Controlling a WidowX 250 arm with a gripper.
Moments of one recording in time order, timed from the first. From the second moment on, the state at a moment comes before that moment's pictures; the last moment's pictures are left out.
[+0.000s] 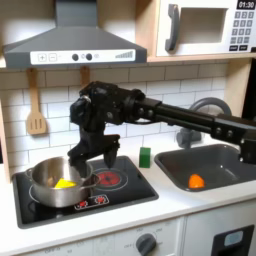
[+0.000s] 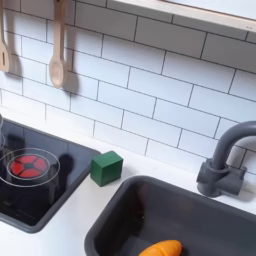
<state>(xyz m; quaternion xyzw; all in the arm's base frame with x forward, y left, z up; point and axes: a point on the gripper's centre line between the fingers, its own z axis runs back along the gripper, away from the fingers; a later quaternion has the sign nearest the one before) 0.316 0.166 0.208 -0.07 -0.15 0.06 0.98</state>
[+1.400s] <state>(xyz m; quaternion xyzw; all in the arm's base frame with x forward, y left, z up) 0.347 0.175 0.188 -0.06 -0.12 0.03 0.99</state>
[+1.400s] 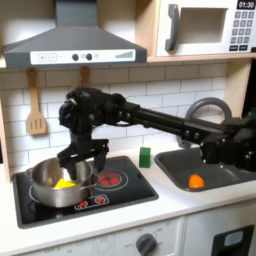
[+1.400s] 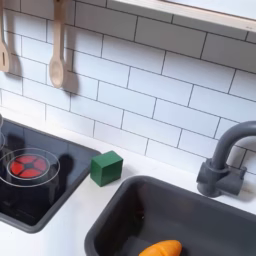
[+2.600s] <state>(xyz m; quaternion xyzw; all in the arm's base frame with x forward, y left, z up) 0.363 0.166 0.169 -0.04 -0.10 0.02 0.99</state>
